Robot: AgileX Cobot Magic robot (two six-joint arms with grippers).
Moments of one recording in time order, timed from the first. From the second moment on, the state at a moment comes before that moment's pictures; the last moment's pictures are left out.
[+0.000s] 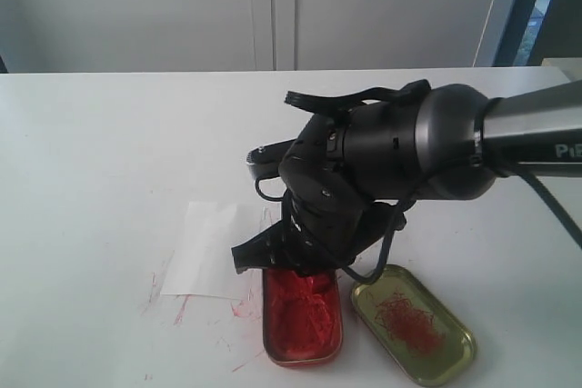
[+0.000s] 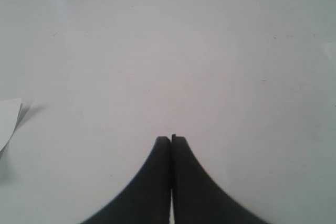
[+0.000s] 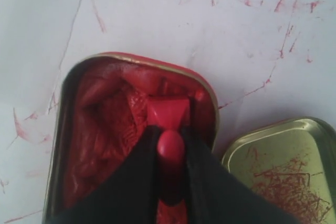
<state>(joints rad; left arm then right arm) 0.04 -0.01 0.03 -0.09 0.42 0.15 0.84 1.82 -1.14 -0.31 0.73 0.76</state>
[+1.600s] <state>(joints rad) 0.04 -0.01 0.03 -0.09 0.42 0.15 0.84 1.81 -1.13 -0.30 0.67 0.76</state>
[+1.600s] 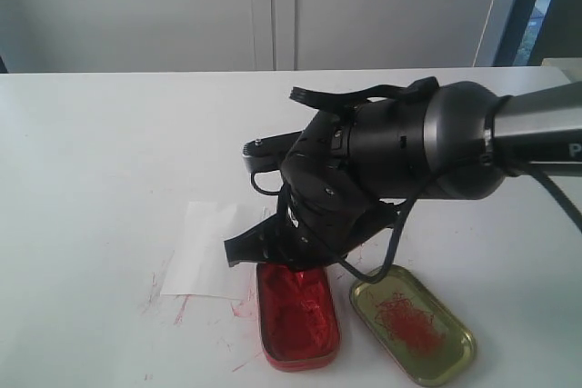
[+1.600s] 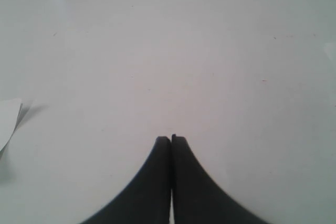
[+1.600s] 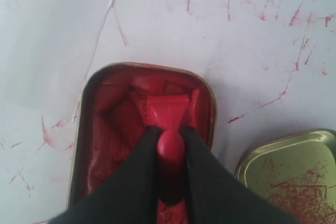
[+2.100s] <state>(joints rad) 0.04 -0.01 0.03 -0.09 0.42 0.15 0.84 1.77 -1.14 -0.30 0.70 0.75</state>
